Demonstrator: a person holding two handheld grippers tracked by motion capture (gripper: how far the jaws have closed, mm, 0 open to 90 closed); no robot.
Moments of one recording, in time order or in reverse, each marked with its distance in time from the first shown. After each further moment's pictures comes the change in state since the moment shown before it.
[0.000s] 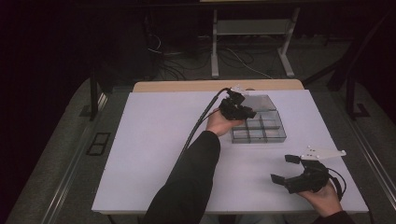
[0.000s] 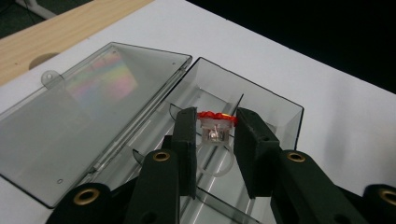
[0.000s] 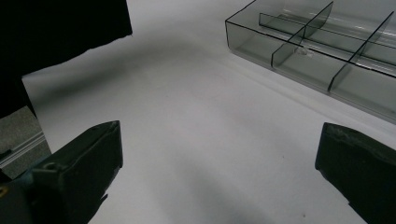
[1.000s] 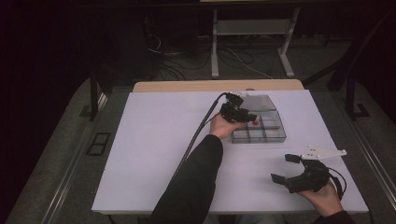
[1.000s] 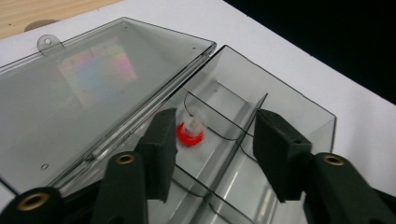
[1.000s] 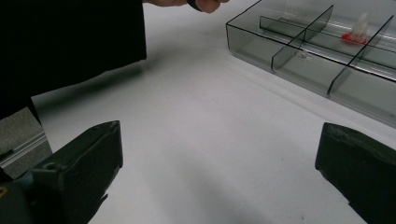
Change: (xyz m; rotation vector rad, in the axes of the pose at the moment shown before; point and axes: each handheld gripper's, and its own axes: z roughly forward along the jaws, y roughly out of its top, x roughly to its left) left arm 0.016 -0.016 0.020 -0.016 0.004 -0.130; right arm -0.001 0.001 -0.001 -0.005 0.008 -0.005
